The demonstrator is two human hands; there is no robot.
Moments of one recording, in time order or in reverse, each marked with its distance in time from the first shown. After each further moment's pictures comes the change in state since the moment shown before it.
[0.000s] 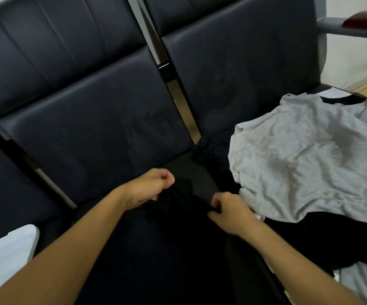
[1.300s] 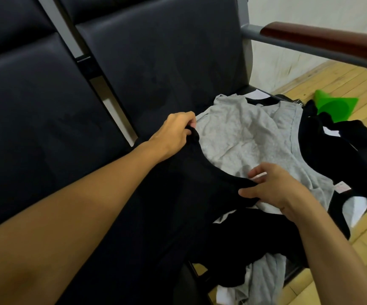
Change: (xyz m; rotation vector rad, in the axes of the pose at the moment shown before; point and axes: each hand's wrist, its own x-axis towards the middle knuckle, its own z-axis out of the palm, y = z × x) left_hand 0.126 0.174 0.117 0.461 0.293 0.765; right_hand -0.053 0.127 -0.155 0.554 0.160 0.569
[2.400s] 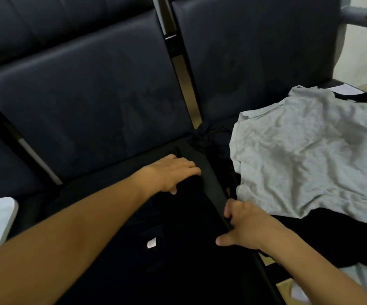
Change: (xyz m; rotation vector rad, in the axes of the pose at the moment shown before) left_hand -0.164 -0.113 -0.043 0.671 -0.695 0.049; right_hand -0.056 -0.027 0.170 -0.900 -0.499 -0.292
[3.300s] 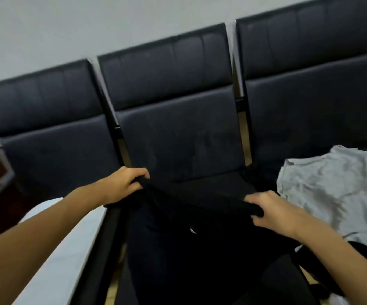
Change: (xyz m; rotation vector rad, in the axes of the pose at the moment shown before) left_hand -0.332 -0.054 0.012 -0.628 0.488 -0.464; right_hand -0.054 -0.078 -0.030 -0.184 0.377 -0.577
